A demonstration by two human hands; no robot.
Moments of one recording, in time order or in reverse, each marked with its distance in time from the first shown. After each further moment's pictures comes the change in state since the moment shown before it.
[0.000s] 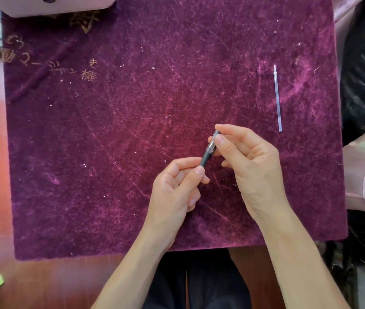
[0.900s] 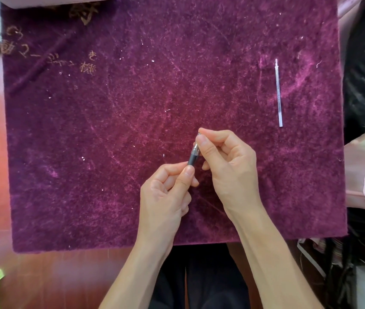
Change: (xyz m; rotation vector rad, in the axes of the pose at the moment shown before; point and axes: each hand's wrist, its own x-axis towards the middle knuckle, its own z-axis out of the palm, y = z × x) left_hand -0.022 -0.004 0.000 0.059 0.173 0.054; right_hand -0.006 0.029 0.023 -0.016 0.038 -0.043
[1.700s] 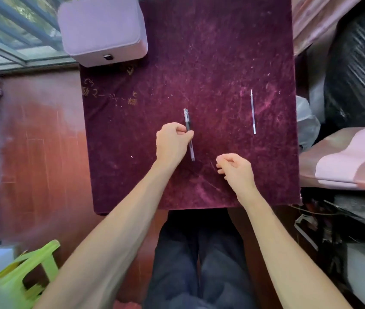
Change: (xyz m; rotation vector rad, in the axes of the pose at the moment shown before) left_hand 0.060 0.124 0.032 0.830 0.217 -0.040; right_hand -0.028 -0.057 -0.039 -0.281 0.037 0.447
